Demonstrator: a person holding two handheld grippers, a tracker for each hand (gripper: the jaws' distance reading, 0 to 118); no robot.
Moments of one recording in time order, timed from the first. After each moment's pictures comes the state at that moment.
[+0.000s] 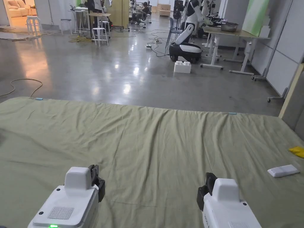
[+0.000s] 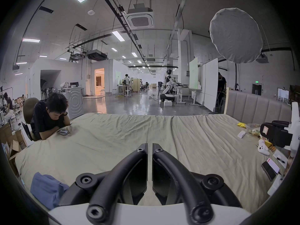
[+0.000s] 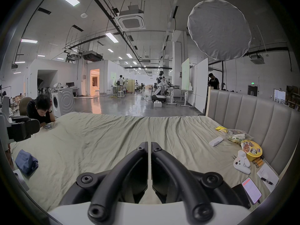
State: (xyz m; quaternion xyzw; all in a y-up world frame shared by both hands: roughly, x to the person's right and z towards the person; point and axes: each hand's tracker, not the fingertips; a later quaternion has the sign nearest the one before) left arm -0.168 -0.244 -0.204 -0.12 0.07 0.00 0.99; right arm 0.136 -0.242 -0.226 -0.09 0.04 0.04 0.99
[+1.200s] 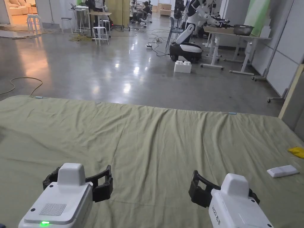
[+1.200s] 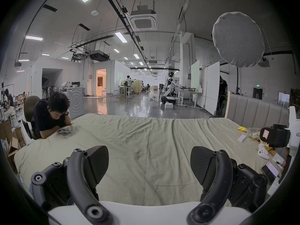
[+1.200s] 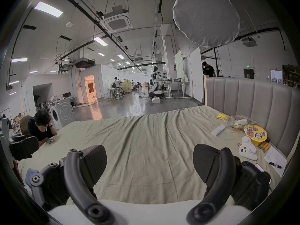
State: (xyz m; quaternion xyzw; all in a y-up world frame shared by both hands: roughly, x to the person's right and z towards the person) left arm -0.178 -0.239 -0.204 -0.11 0.08 0.02 0.99; right arm 0.155 -0.236 -0.239 -0.11 0.03 -0.04 0.99
